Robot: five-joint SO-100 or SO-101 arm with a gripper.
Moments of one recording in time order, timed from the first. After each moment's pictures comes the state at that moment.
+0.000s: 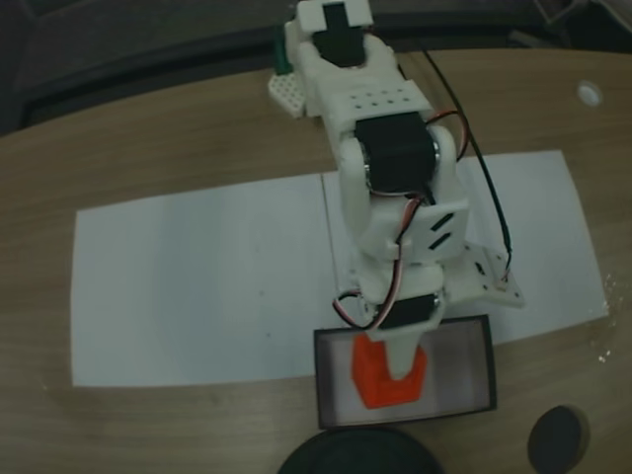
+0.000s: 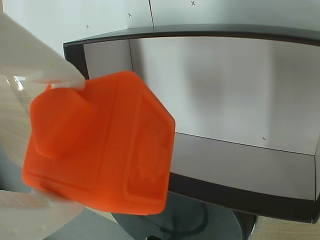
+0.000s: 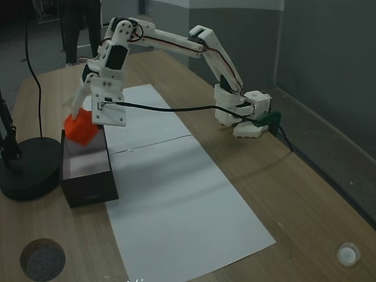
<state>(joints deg) -2.5 59.4 31.8 87.9 1.4</state>
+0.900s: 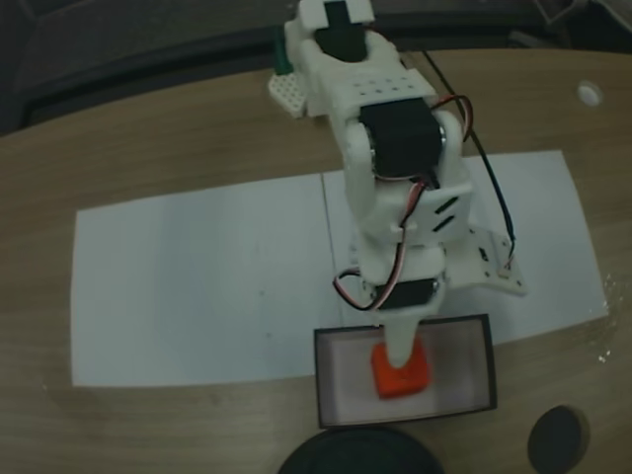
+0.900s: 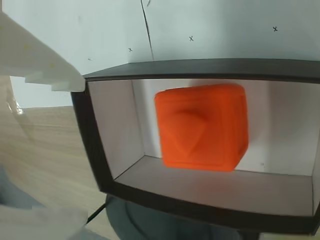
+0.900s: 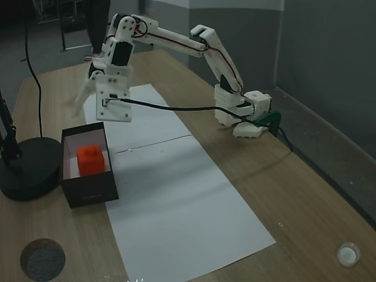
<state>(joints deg) -2.5 62.4 30.8 94.0 5.3</state>
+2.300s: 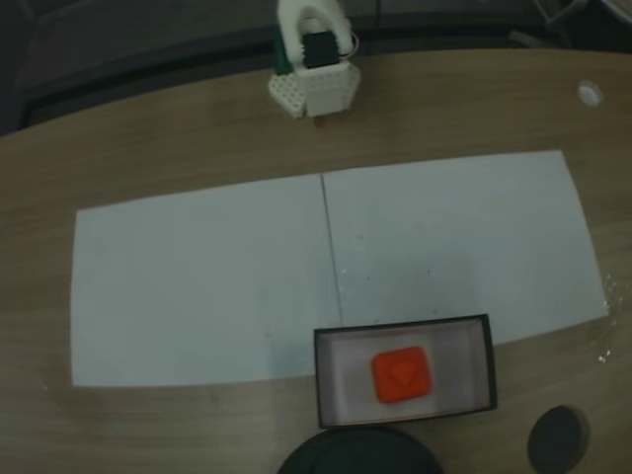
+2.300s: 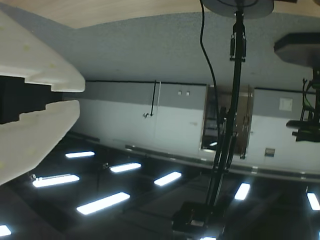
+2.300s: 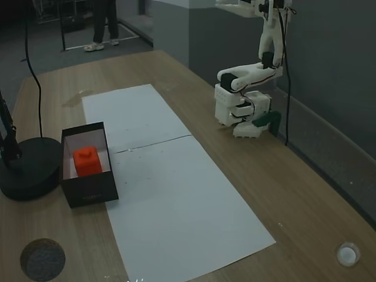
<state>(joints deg) -3.1 178.7 80.3 95.2 -5.4</state>
